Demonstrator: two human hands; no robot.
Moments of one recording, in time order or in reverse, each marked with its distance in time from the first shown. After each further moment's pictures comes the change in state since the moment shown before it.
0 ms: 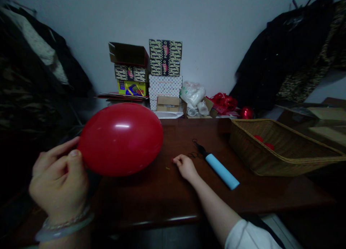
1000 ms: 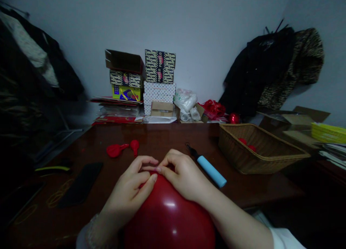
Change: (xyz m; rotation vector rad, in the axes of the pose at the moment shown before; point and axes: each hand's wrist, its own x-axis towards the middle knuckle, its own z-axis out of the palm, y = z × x) left_hand -0.037 0.092 -0.015 -0.577 -0.857 0.184; right_hand -0.097 -0.191 -0.106 -0.028 -0.155 -0.279
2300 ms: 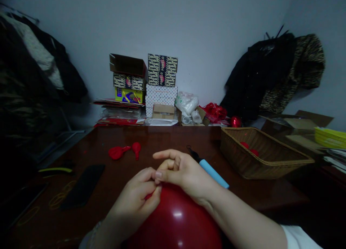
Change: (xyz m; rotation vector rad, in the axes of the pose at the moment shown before) left_hand -0.005 0.006 0.002 0.012 -0.025 -0.011; right_hand 0.007 -0.023 0.003 0.960 -0.157 0.218
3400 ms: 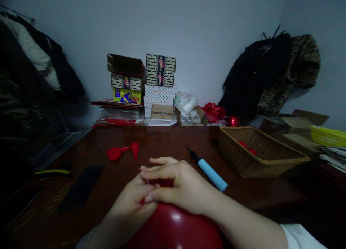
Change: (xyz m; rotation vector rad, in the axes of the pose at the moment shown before) left_hand 0.003 0.008 0.000 -0.154 -0.022 0.010; right_hand -0.012 -0.019 -0.004 -0.797 -0.176 -0.307
